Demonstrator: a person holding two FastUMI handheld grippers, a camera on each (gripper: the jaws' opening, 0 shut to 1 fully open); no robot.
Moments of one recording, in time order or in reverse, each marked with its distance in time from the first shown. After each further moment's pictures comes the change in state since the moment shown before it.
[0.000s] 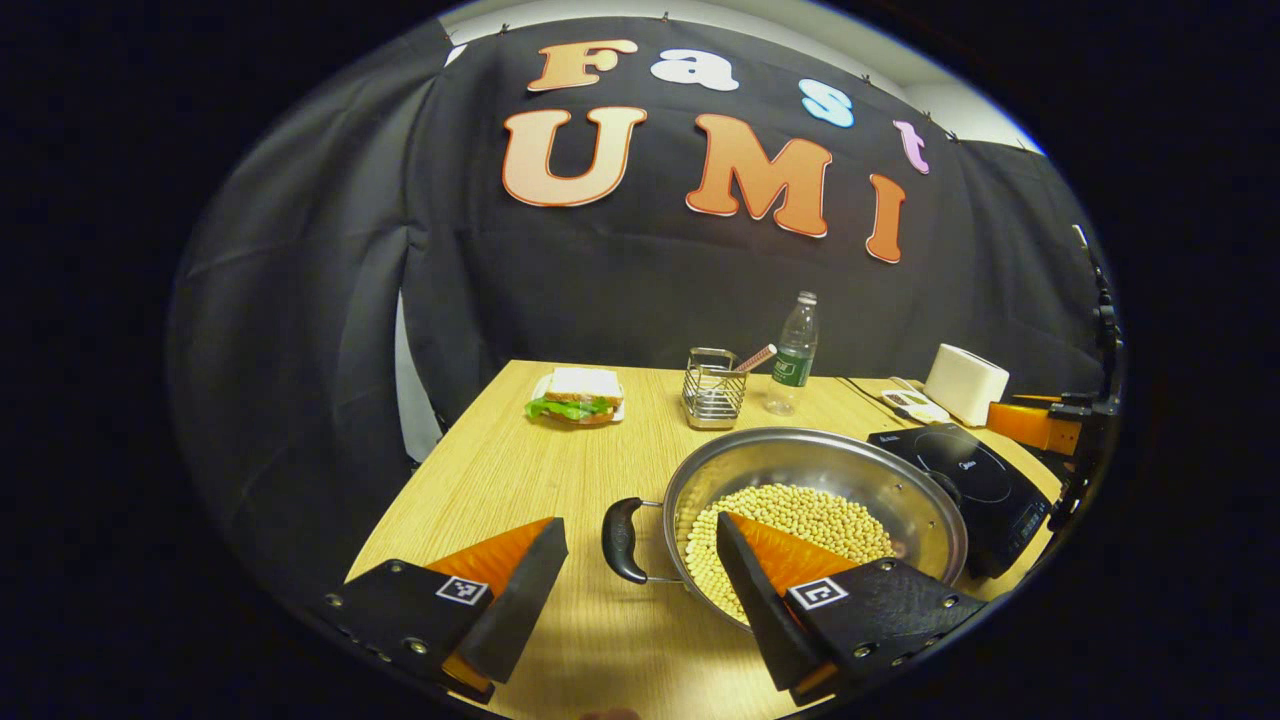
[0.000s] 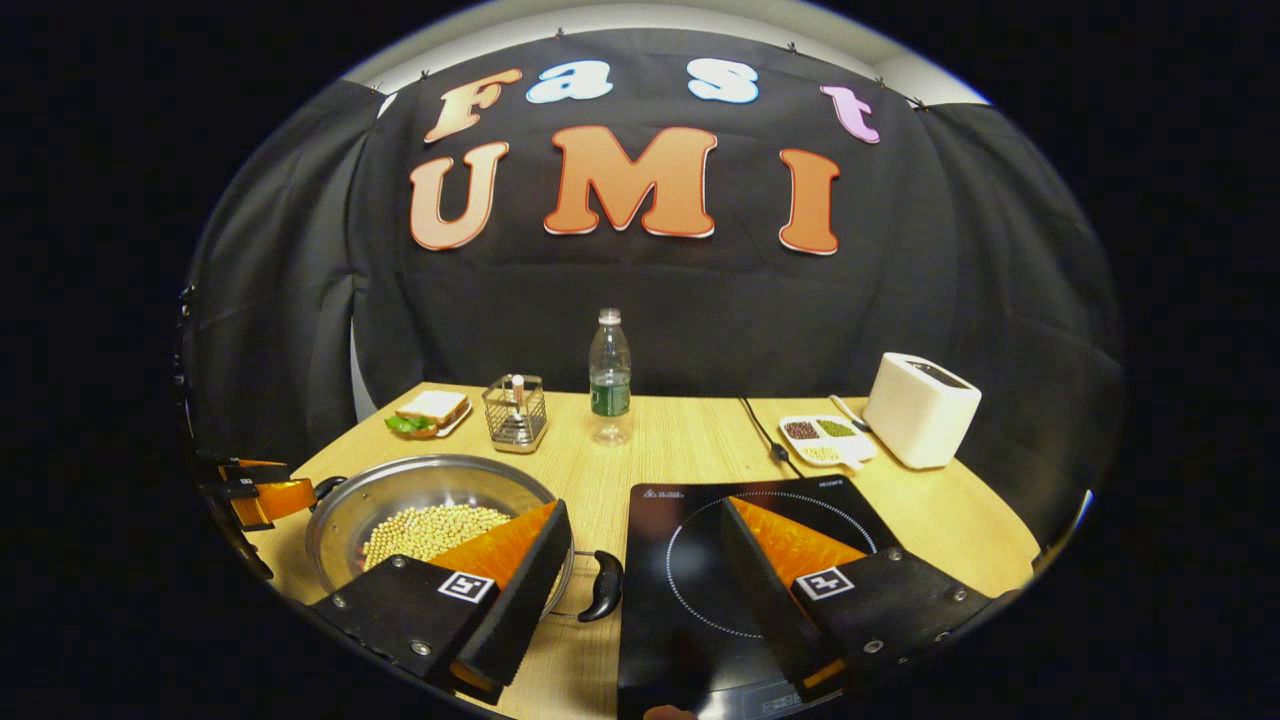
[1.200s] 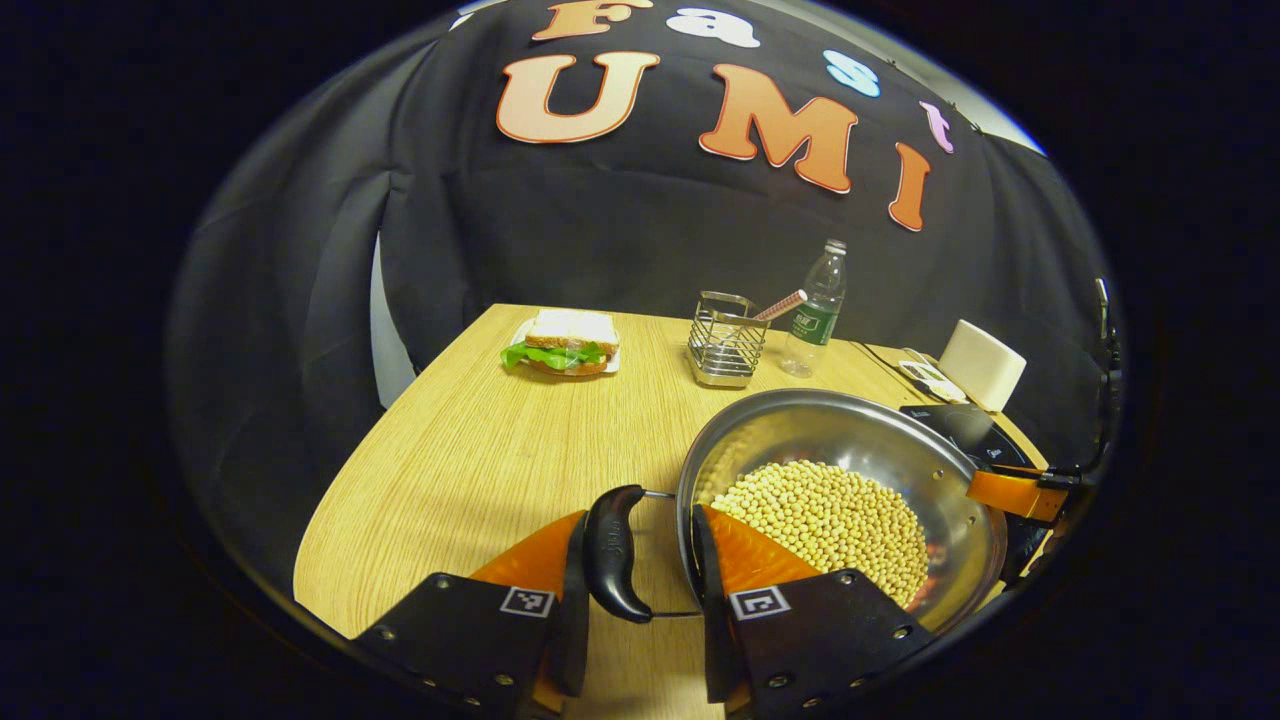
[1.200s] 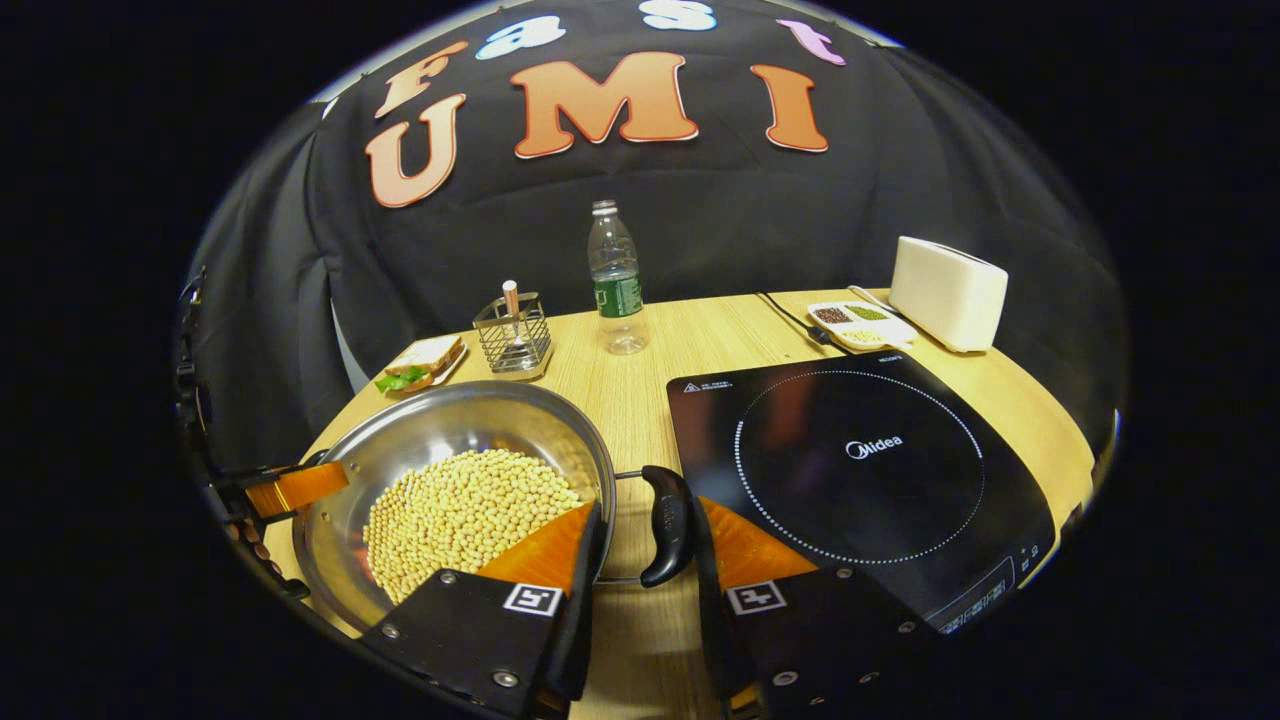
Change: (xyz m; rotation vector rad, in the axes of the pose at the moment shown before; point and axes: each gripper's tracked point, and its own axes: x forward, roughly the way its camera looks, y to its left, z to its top) left arm 0.052 0.004 -0.038 -0.042 0.132 0.024; right arm 0.025 0.033 -0.065 0.137 0.173 0.018
